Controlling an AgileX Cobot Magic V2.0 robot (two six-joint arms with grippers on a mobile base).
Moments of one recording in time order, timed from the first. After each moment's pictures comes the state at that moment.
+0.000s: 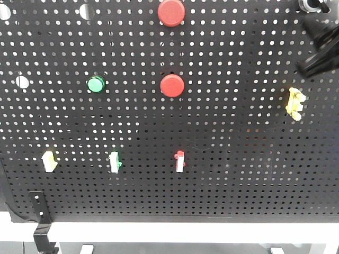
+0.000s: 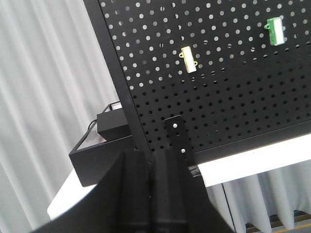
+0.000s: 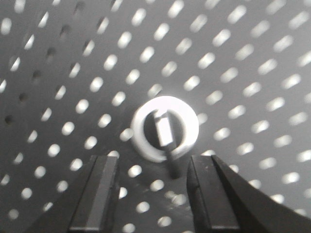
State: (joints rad) left arm -0.04 -0.01 0.03 0.05 -0.04 0.22; right arm 0.09 1.31 -1.37 -0.76 -0.12 0.16
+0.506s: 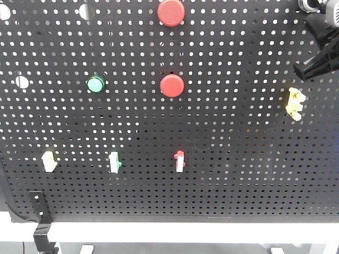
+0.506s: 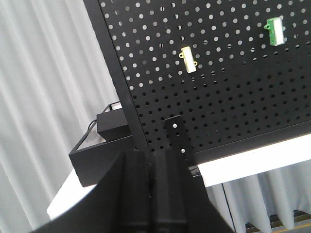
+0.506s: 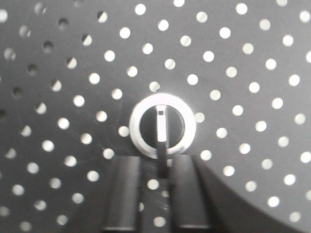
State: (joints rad) left arm -0.04 -0.01 0.03 0.05 -0.04 0.22; right arm 0.09 1.32 -1.38 -0.76 -0.13 0.13
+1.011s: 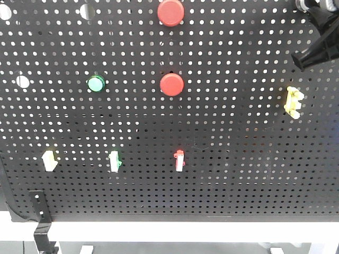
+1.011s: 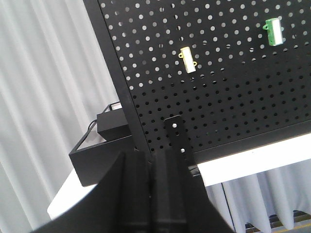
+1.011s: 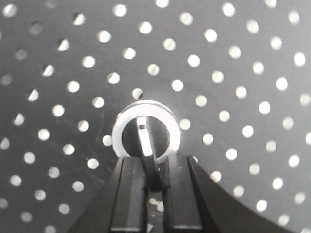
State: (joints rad) left arm -0.04 -0.01 0.03 0.05 -0.04 0.22; right arm 0.11 1.36 -1.50 -0.72 0.02 0.13
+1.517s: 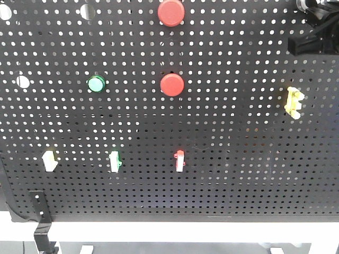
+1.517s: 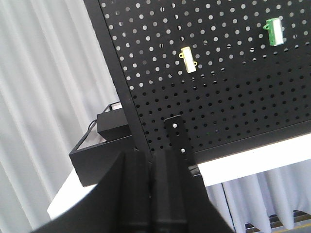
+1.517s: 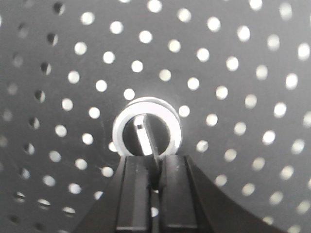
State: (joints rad) left arm -0.04 -0.01 0.03 0.05 -0.04 0.22; right arm 0.12 1.35 -1.51 -0.41 0.08 0.17
